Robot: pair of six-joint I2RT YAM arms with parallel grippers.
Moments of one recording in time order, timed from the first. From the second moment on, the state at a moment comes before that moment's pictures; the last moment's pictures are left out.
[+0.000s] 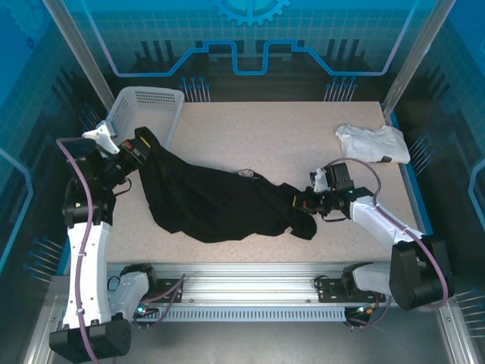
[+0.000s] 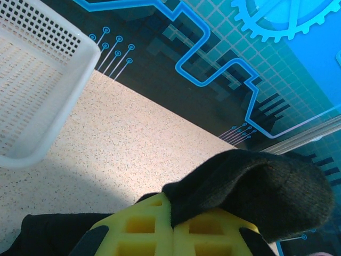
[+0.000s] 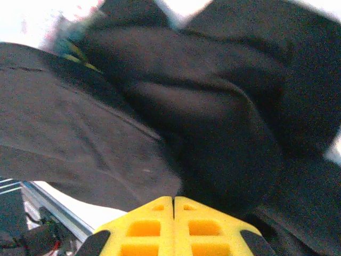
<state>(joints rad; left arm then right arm) 0.22 0.87 1.06 -0.50 0.47 -0.62 0.22 1.25 0.70 -0.42 -0.56 0.57</state>
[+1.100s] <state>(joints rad) 0.26 0.83 1.00 -0.52 0.49 -0.60 0.25 1.11 0.48 -0.39 -0.50 0.42</state>
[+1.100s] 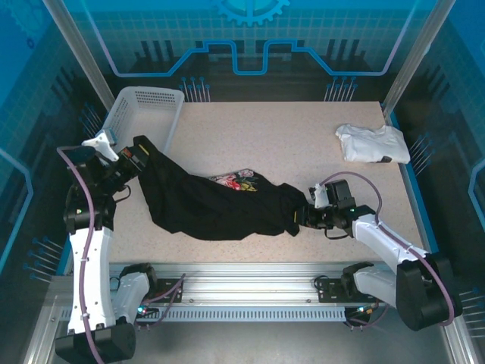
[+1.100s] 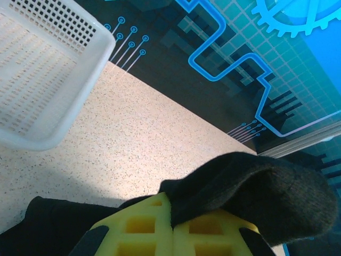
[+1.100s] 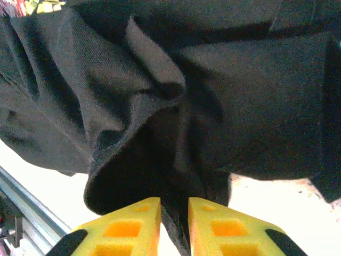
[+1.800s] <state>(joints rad) 0.26 0.85 0.99 -0.50 0.53 -0.61 0.48 1.01 0.45 -0.41 -0.24 0.37</state>
